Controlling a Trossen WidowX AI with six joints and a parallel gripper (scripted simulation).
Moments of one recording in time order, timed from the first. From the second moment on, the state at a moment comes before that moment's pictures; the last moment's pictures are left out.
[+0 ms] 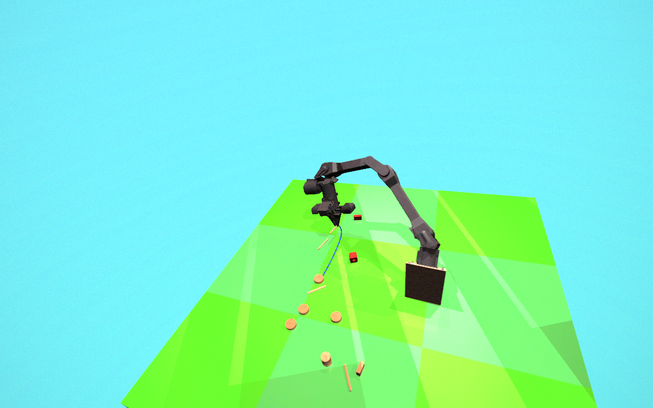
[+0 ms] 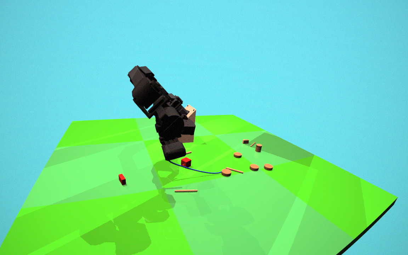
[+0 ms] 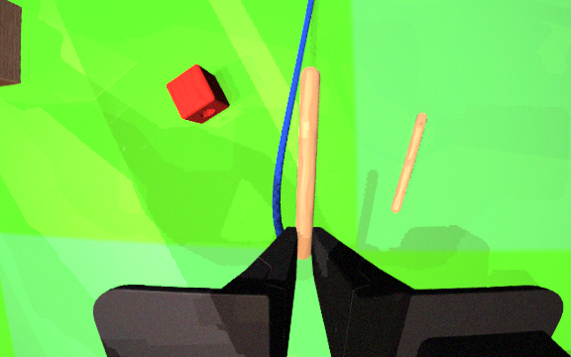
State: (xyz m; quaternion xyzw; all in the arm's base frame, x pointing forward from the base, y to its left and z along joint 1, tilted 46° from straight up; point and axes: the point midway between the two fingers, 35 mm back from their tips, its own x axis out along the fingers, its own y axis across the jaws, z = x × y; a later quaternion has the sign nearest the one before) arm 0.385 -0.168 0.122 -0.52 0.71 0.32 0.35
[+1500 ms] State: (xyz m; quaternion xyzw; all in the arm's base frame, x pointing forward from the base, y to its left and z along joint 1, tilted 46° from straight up) arm 0.398 -0.195 0.114 -0.64 0.59 0.45 0.17
